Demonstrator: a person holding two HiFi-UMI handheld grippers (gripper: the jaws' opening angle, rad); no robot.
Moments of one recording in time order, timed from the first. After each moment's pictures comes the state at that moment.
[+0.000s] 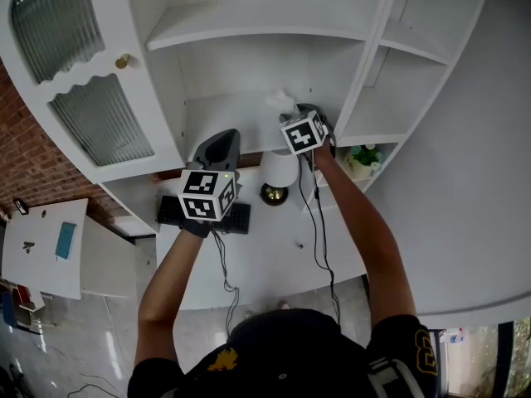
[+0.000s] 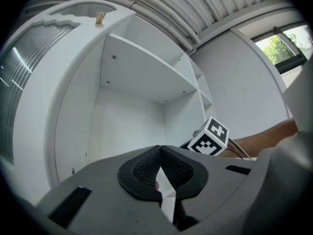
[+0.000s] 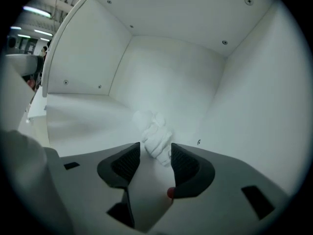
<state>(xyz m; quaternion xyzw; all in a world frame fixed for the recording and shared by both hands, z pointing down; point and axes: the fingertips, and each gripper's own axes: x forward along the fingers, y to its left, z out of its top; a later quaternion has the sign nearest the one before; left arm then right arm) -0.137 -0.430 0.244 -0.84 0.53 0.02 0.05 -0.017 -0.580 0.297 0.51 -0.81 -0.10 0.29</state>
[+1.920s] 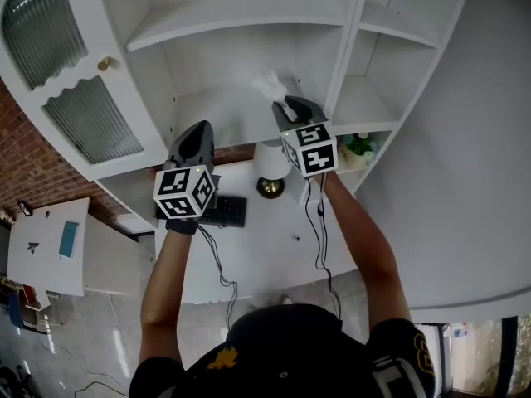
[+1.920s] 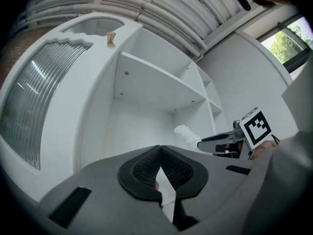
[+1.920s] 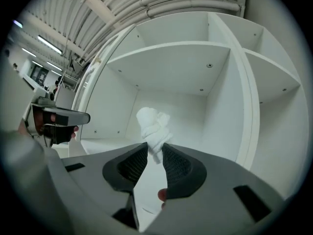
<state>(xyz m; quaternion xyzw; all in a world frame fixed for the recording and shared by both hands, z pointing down) -0.160 -0.416 0.225 -0.81 0.59 0.06 0.05 -0.007 -0.485 0.221 0.47 -0.87 -0.13 0.09</state>
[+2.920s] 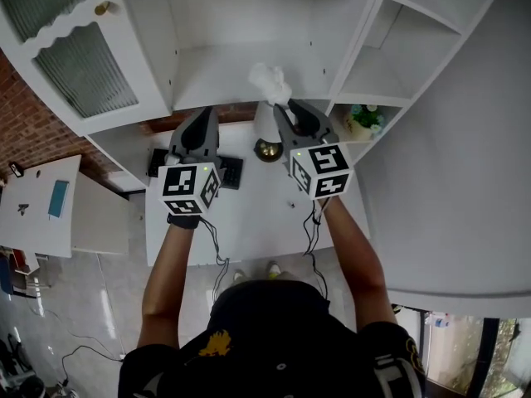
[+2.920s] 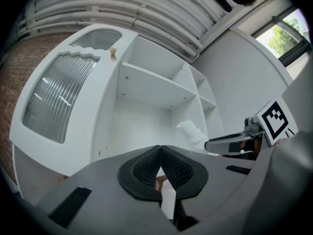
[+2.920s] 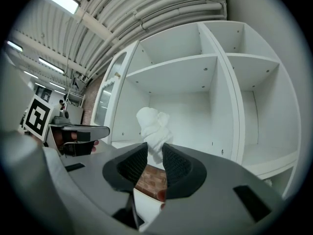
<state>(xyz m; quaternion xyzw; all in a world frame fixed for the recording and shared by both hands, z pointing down) -0.150 -0.365 0.268 -0.80 0.60 0.06 0.07 -0.016 -0.396 0.269 0.43 -0.90 -0.08 0.03</state>
